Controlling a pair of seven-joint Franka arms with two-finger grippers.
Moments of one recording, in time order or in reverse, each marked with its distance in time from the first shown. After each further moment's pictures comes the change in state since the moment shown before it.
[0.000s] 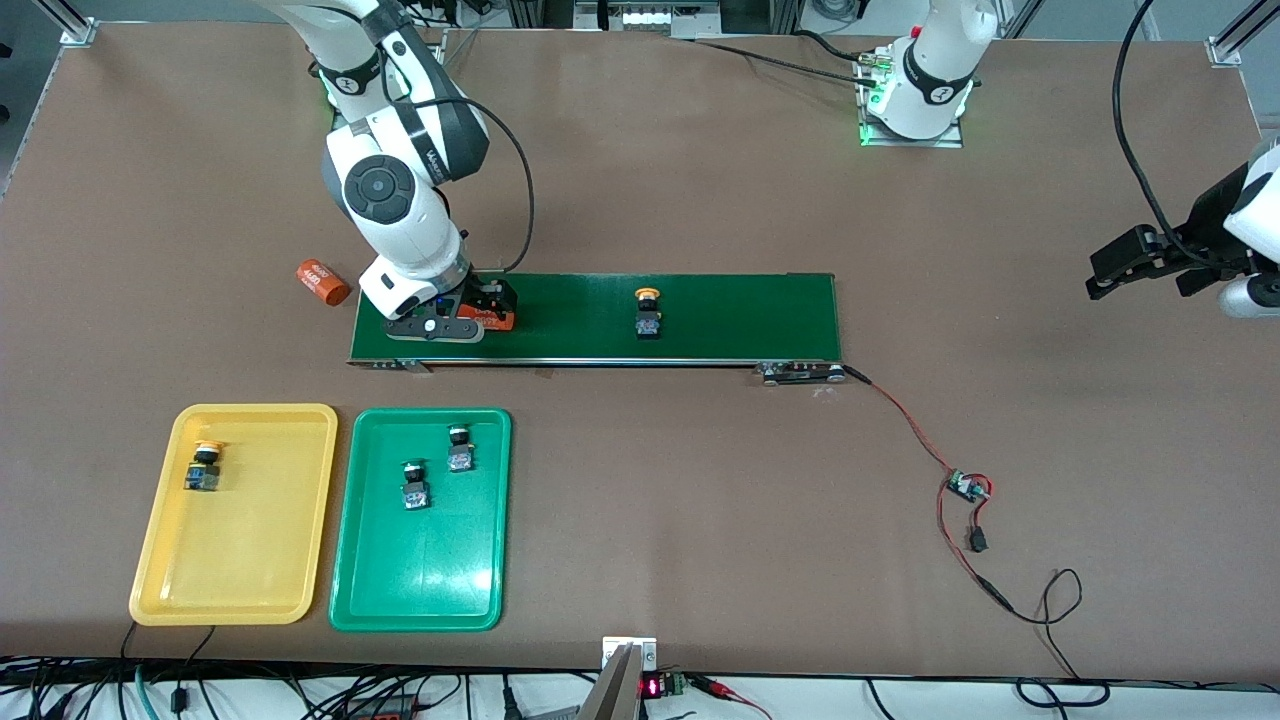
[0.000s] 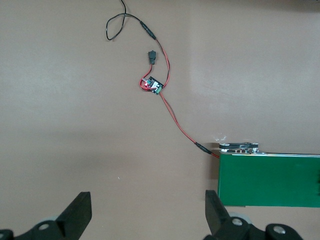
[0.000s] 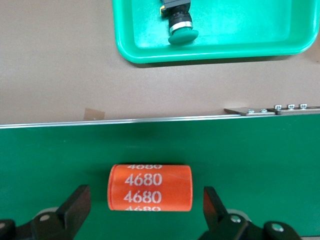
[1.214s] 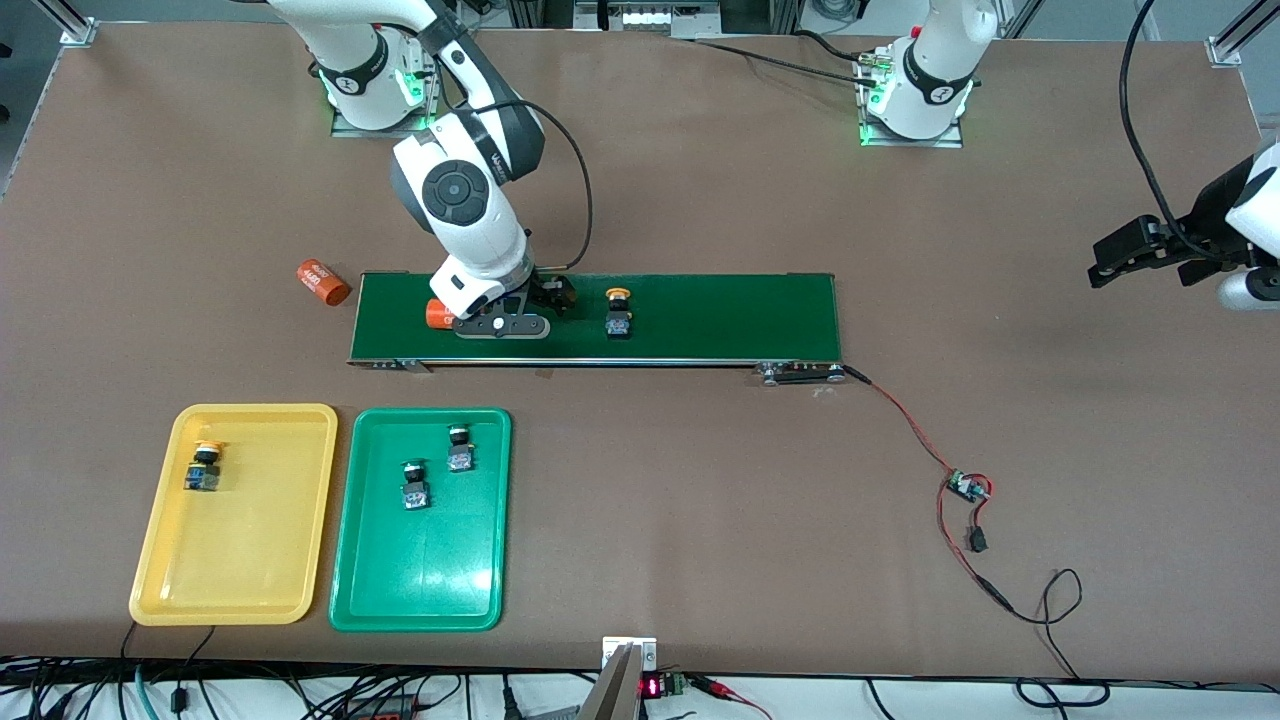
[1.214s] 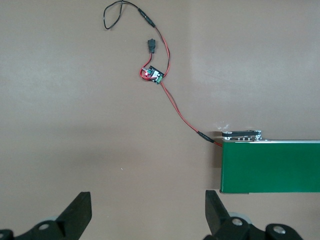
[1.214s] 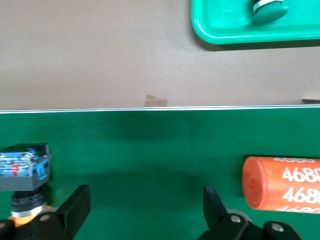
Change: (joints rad) left arm 0.027 -0.005 -0.019 0.000 0.000 -0.046 0.051; right arm 0.120 0.113 0.002 0.100 0.045 0.034 0.071
